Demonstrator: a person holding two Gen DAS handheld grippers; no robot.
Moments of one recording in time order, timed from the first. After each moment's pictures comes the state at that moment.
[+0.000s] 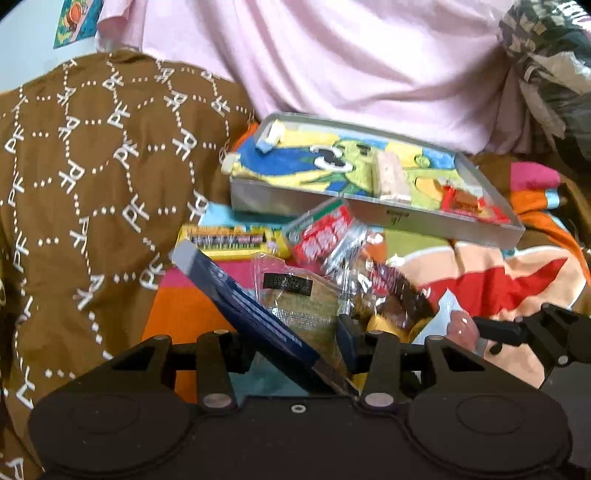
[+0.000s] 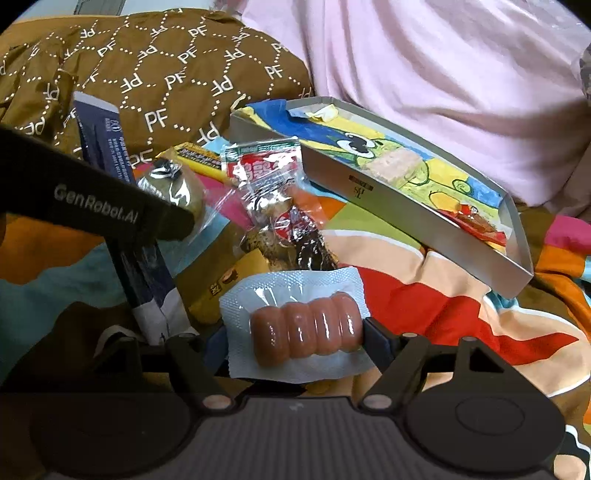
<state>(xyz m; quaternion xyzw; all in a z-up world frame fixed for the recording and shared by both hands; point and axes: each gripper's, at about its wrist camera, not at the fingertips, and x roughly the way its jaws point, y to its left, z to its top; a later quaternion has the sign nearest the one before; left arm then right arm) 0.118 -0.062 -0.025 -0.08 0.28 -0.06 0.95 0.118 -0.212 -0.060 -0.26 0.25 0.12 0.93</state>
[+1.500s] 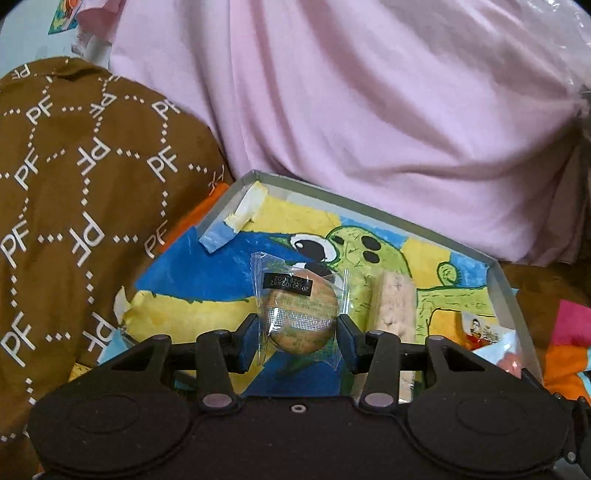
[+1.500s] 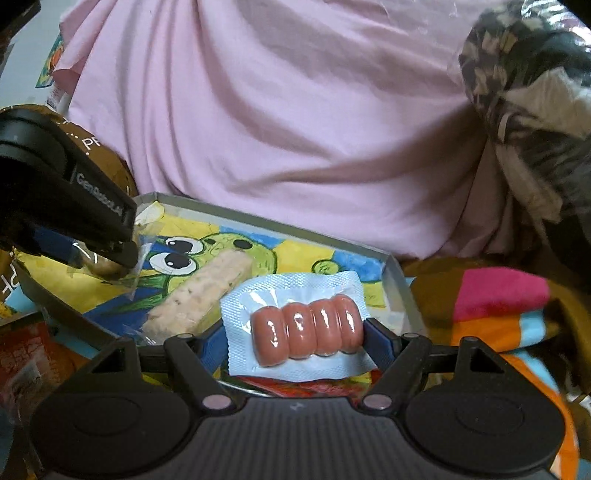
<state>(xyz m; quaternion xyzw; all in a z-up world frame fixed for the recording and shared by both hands) 0.290 -0.100 0.025 -0.17 0.26 -0.02 0.95 0.236 -0.263 -0.006 -0.16 0.11 -0.03 0.98</state>
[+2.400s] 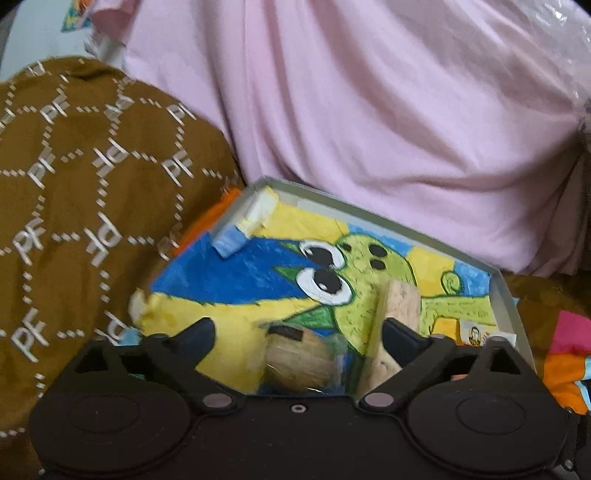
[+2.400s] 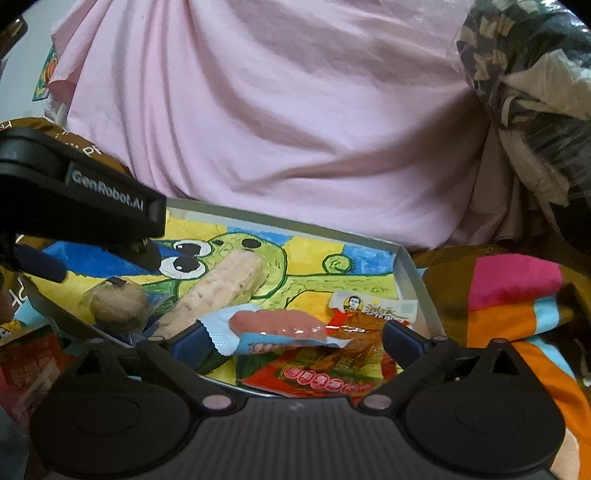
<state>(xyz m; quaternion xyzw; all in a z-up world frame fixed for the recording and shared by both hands) 0.276 -0.093 0.036 -0.18 0.24 -0.01 0.95 0.226 -0.262 -0.002 -0.13 0.10 -0.02 0.99</state>
